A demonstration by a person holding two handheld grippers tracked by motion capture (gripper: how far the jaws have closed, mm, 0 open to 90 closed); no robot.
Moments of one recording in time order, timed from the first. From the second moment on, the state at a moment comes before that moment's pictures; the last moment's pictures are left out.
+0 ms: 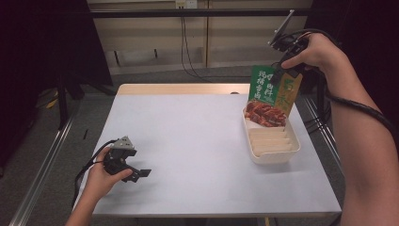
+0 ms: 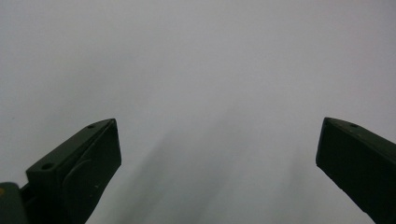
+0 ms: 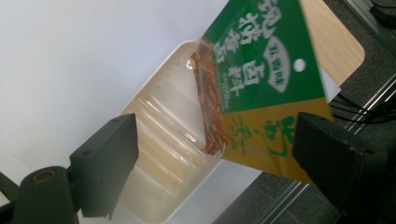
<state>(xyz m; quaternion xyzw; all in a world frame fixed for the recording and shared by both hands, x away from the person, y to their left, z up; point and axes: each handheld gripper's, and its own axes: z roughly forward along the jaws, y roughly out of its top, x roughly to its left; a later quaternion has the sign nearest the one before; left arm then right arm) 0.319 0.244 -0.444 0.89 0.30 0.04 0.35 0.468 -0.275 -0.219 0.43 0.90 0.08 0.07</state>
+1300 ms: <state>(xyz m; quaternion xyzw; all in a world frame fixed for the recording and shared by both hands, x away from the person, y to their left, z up) 0.317 0.242 -0.442 0.88 0.29 0.04 0.37 0.428 -0.186 -0.284 0.33 0.94 0.11 0.02</state>
